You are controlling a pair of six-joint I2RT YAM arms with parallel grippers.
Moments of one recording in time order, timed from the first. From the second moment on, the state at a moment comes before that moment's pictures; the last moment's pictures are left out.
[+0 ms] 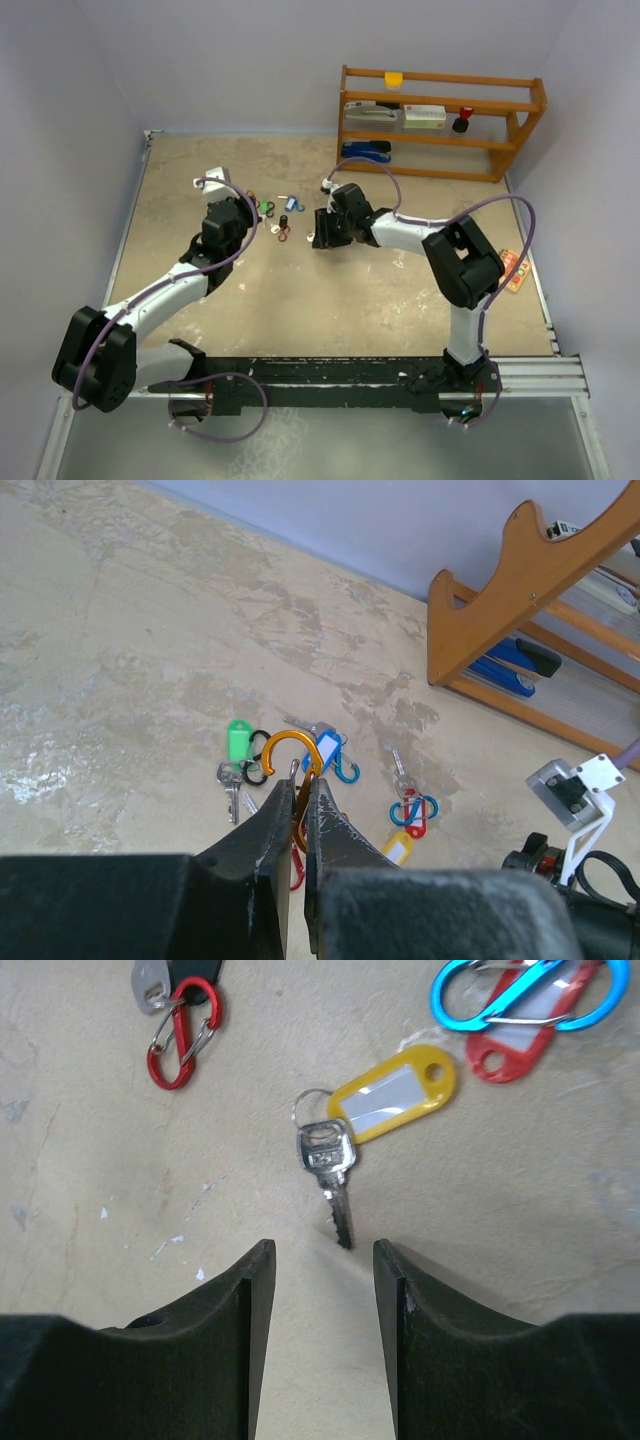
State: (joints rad) left arm -0.45 1.21 0.64 0.36 -0.43 -0.52; right arm 0.62 1.94 1.19 -0.09 -0.20 0.41
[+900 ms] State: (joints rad) left arm -0.45 1.18 0.64 0.33 -0.43 -0.52; right arm 0.68 1.91 1.32 -0.19 0.12 0.15
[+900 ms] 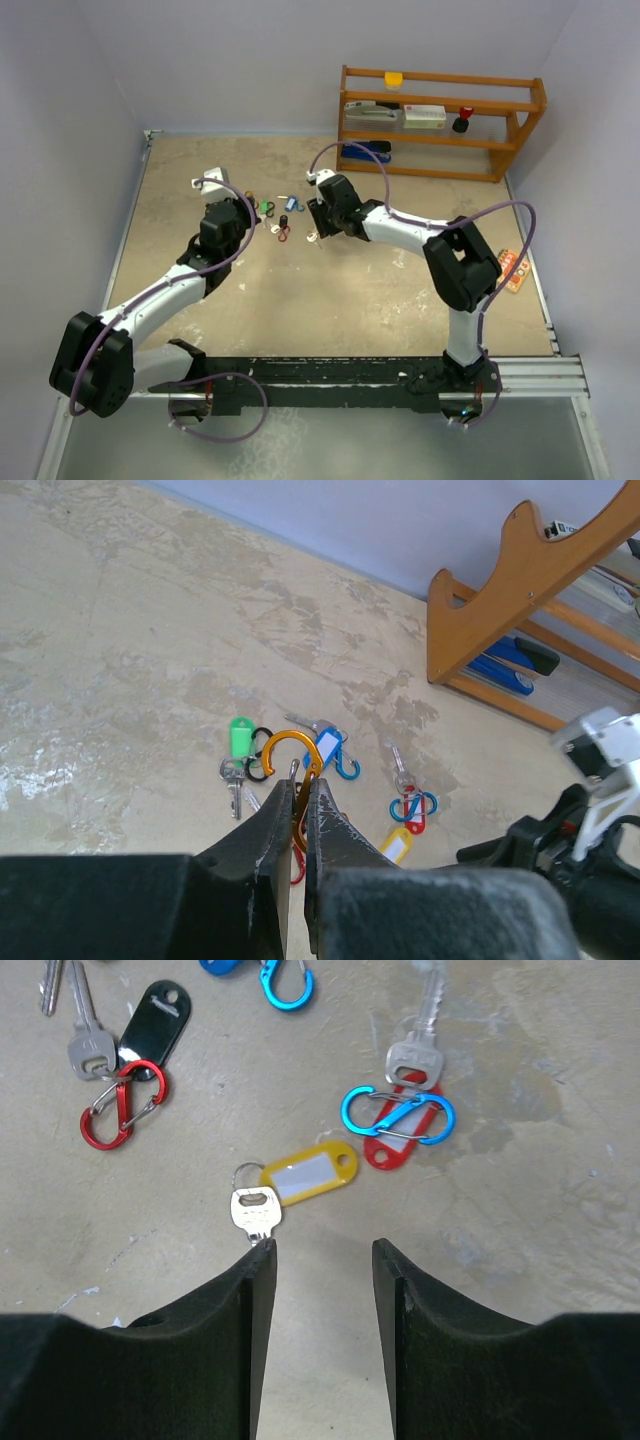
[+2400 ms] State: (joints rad) left arm -0.44 1.12 0.64 0.27 -0.44 -0.52; right arm 0.77 2.09 1.50 -0.24 0.19 0.08
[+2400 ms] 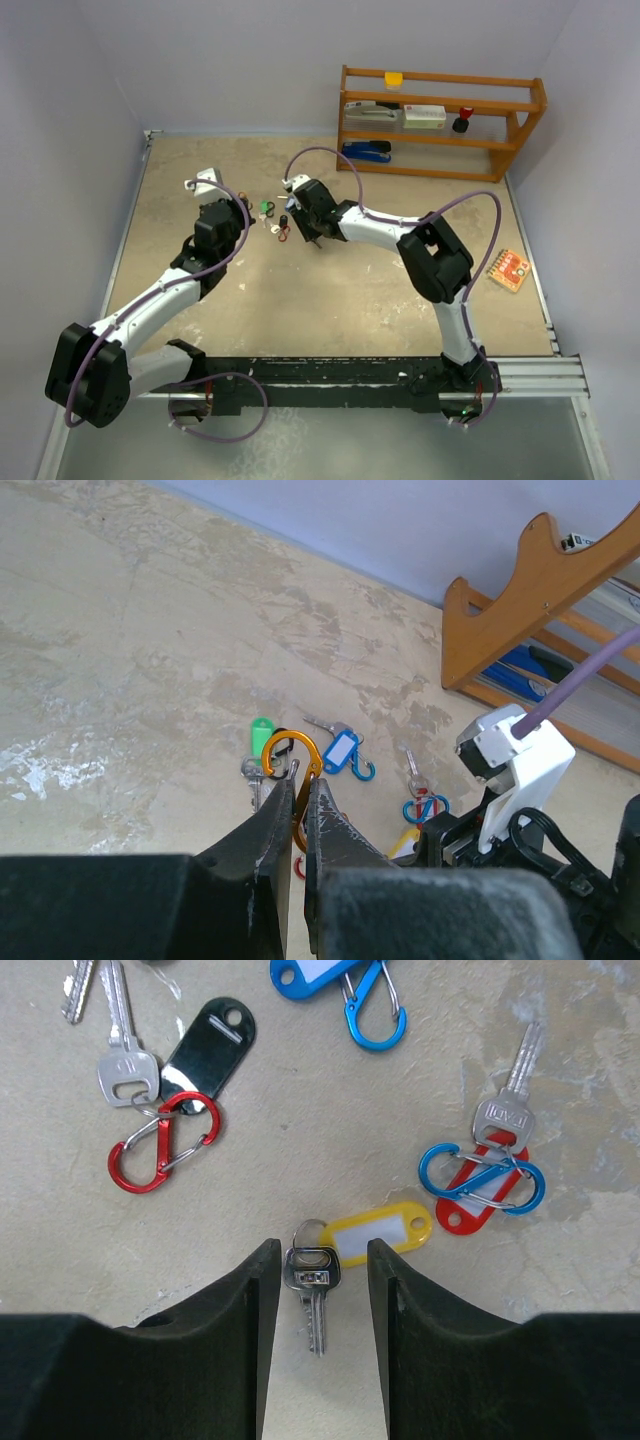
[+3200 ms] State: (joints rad) left arm -0.43 1.12 0.64 0.27 -0.44 -0.52; right arm 0.77 2.14 1.53 -0.26 0.19 0.08
